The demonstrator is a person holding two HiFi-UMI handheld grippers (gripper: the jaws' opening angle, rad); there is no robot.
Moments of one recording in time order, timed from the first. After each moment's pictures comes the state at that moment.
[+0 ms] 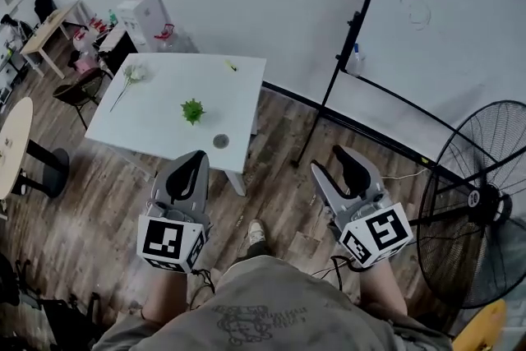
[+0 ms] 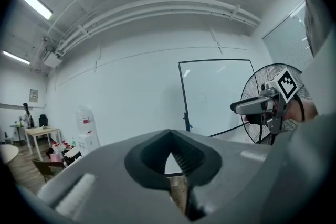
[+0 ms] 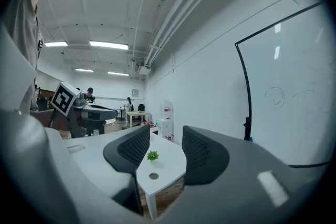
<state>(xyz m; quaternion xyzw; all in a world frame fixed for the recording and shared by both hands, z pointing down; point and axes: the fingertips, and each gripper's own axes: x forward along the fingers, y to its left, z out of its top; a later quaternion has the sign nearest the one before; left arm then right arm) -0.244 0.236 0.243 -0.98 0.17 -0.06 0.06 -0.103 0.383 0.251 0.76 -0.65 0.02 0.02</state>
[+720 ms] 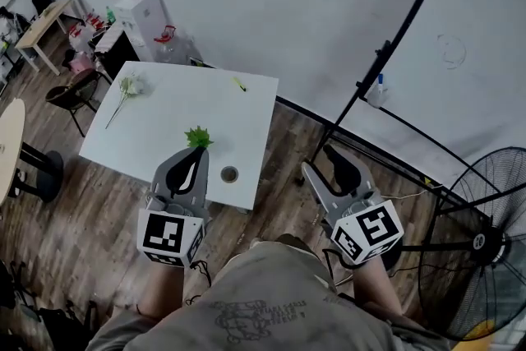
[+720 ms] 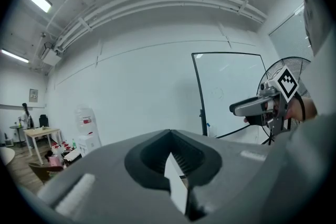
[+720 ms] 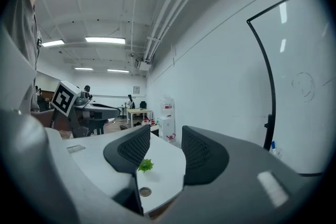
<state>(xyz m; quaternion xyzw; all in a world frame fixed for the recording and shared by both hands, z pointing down) -0.167 0.082 0.252 -0.98 0.18 -0.07 0.06 -0.034 0.218 0.264 0.75 -0.66 0.05 0.03</state>
